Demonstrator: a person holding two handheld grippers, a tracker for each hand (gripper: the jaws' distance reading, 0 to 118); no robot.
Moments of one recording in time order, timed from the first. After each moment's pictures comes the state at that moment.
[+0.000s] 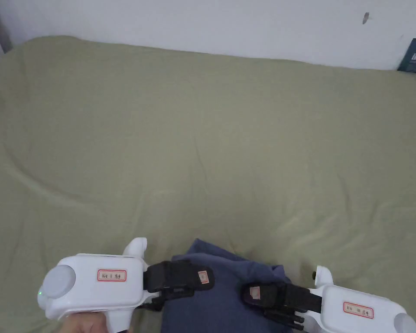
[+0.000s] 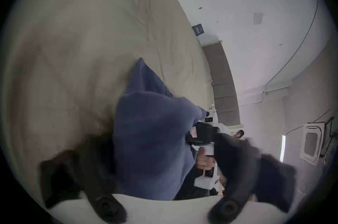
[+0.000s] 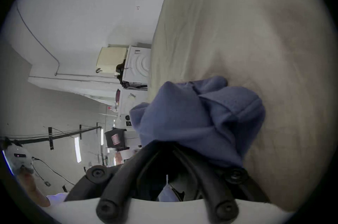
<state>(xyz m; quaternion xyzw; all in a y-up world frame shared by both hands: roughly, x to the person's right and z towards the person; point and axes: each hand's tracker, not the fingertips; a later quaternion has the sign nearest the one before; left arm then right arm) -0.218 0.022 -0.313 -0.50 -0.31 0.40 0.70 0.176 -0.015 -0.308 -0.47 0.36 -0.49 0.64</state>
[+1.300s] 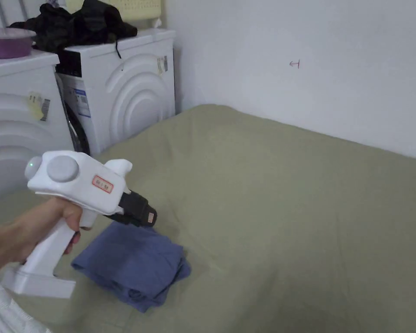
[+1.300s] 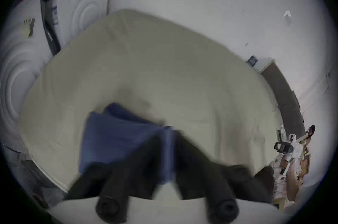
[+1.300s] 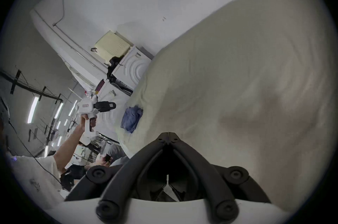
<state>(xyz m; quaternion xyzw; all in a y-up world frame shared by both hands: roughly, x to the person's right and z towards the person) -0.516 0.195 -0.353 -0.43 -0.04 0.16 0.89 0.167 0.118 -0.299 -0.36 0.33 -0.29 0.82</state>
